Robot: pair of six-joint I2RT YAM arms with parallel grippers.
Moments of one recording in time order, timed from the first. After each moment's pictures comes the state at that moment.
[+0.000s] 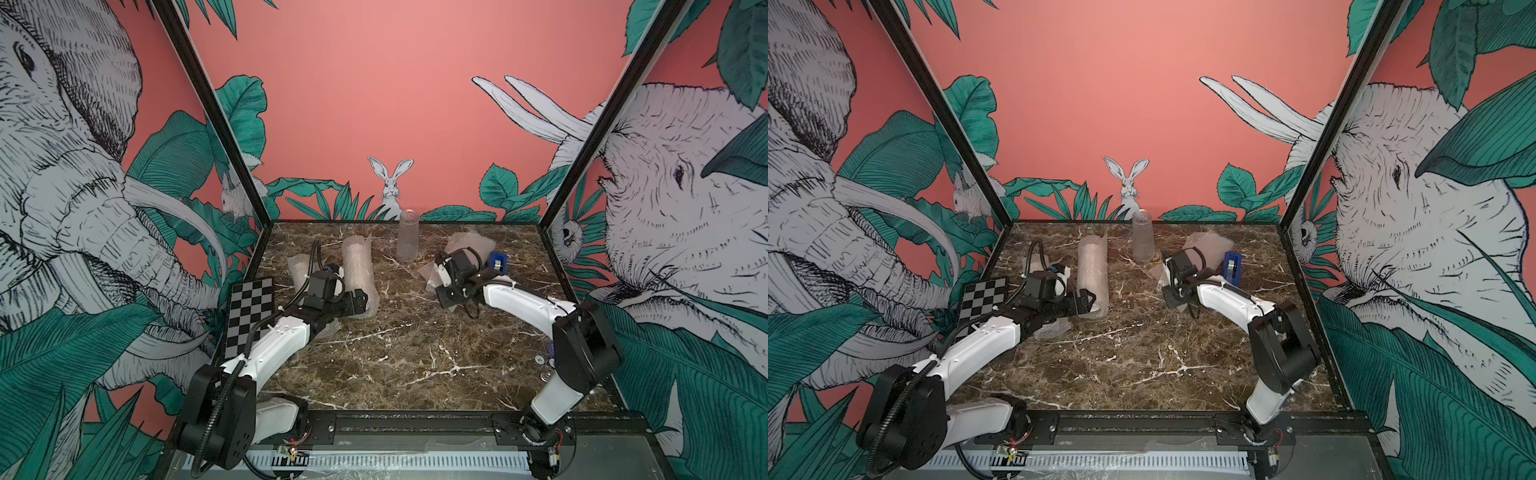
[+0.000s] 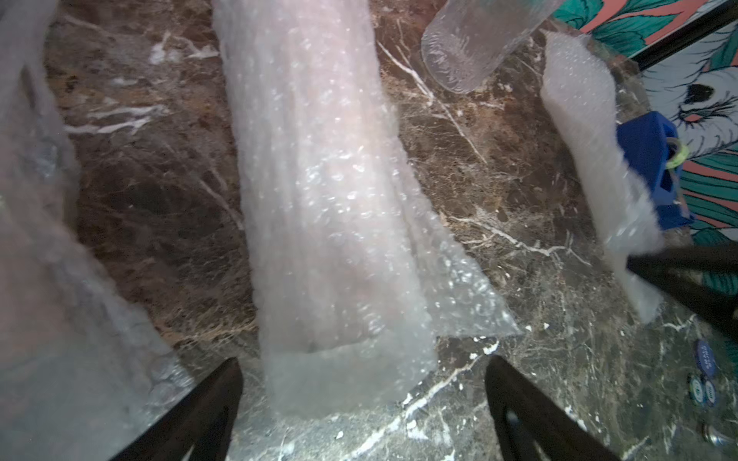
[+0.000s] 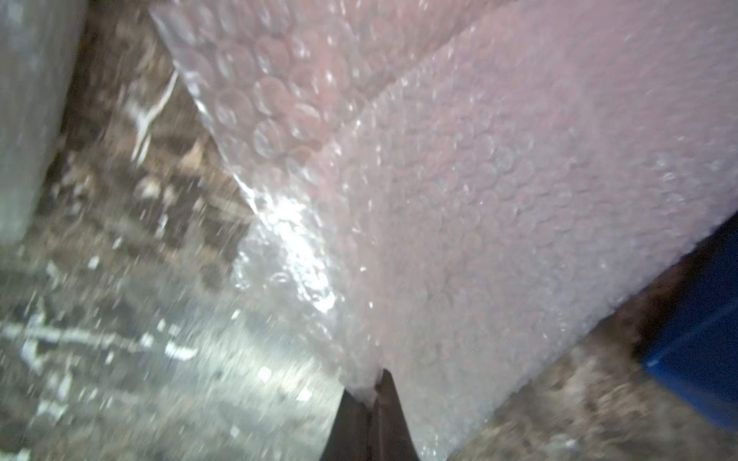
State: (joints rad) left arm -0.37 1.24 0.69 -0.21 0.18 -0.44; right arm 0.61 1.65 1.09 -0.52 0.03 0.12
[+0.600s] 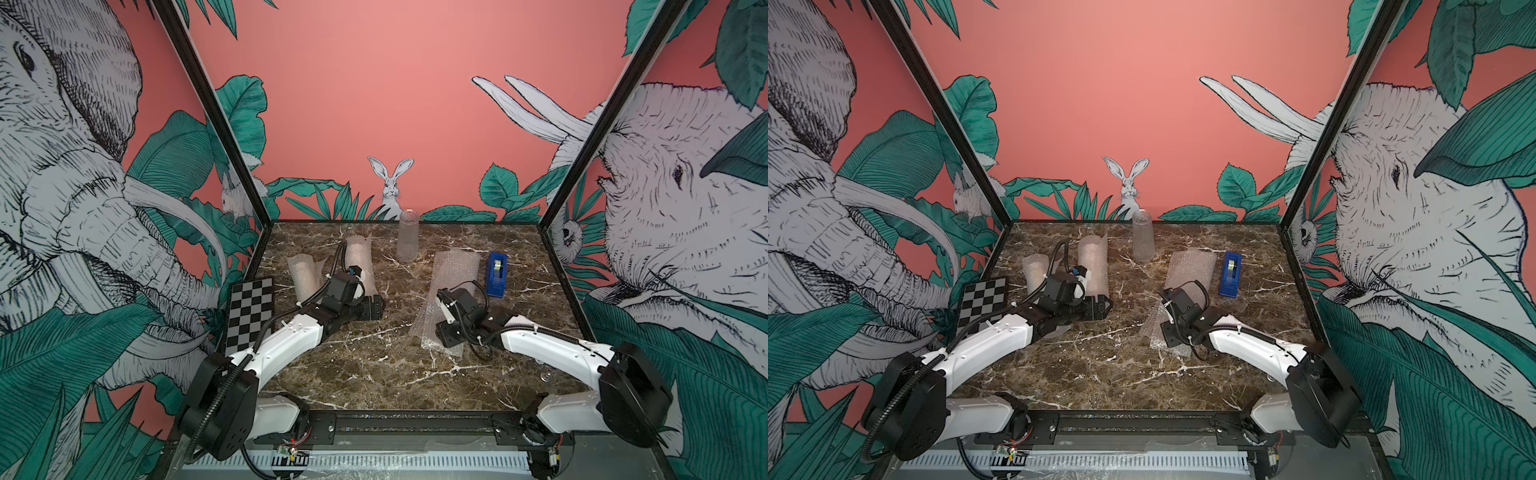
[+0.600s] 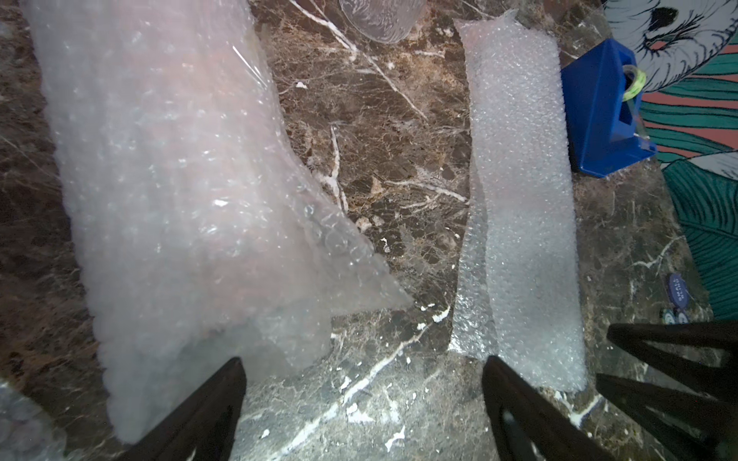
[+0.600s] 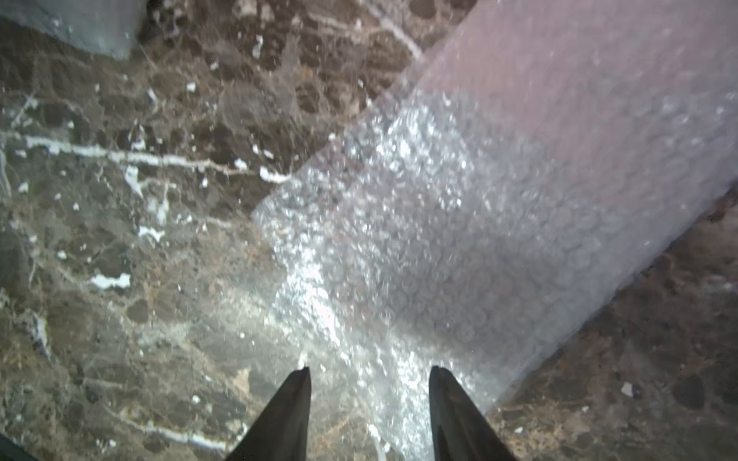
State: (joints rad) left arm -0.52 1.28 0.72 -0.21 0.13 -0.46; right arm 0.76 1.41 0.86 -0.52 0.07 0.34
